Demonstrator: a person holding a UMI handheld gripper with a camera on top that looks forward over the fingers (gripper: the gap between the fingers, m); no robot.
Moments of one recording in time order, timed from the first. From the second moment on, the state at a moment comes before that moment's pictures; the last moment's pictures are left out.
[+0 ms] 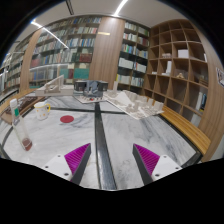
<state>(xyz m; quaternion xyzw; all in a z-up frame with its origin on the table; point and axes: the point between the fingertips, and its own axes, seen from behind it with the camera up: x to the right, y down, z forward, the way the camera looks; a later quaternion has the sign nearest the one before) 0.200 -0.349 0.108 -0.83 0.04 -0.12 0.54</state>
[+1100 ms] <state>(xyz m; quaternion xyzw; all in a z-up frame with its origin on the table) -0.162 -0.272 0.081 -0.80 -0.02 -0.03 0.59</state>
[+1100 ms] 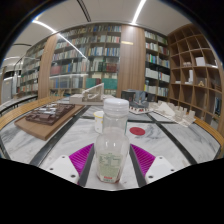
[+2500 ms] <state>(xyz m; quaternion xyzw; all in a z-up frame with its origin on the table) -0.091 0.012 0.238 -0.36 -0.52 -0.63 0.45</state>
